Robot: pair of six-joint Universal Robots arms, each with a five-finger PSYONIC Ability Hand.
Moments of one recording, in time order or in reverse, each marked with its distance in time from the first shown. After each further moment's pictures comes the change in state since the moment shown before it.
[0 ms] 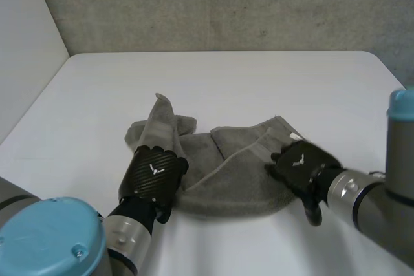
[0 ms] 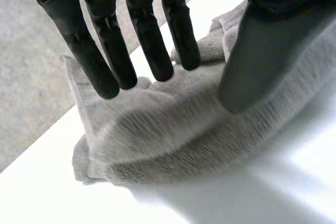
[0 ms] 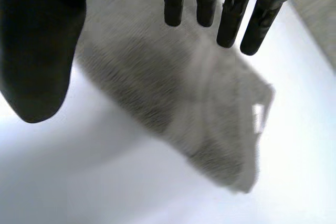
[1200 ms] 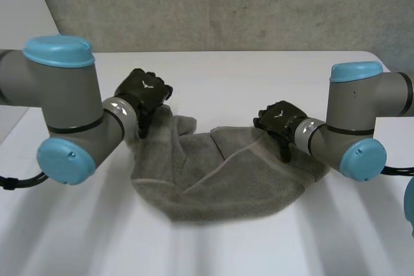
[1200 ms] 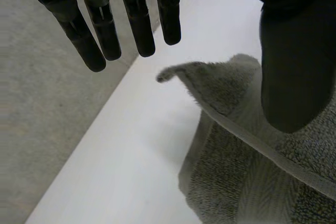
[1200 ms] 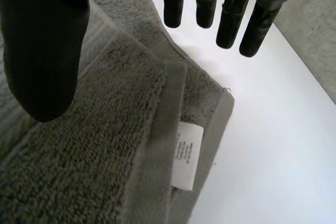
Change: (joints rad) left arm 0.329 -0.377 0.773 -0.447 0.321 0.281; right arm -0.056 0.652 -0.686 -0.056 -0.074 0.035; left_hand -0.395 -0.404 -0.422 -0.389 -0.426; right_hand 0.044 0.032 0.035 0.034 0.081
